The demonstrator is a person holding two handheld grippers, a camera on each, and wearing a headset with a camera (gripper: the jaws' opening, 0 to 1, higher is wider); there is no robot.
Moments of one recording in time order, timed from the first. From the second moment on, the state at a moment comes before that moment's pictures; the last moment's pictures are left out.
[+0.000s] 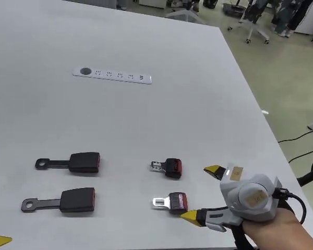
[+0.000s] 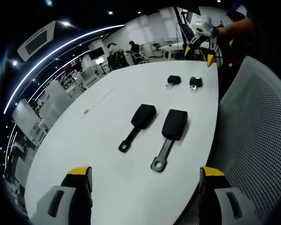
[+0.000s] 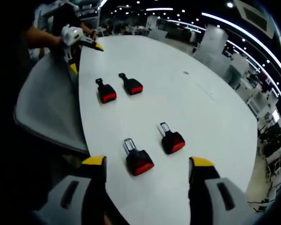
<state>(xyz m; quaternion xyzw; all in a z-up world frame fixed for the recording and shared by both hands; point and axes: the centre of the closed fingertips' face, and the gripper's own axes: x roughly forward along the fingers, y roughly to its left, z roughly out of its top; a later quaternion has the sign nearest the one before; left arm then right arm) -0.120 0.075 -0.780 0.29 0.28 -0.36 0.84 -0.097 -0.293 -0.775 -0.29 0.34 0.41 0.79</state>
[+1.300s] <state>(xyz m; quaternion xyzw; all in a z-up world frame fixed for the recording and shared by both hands) -0.118 0.074 -0.782 0.30 0.27 -0.36 0.84 -0.095 -0.290 -0.782 -0.32 0.34 0.43 0.77</state>
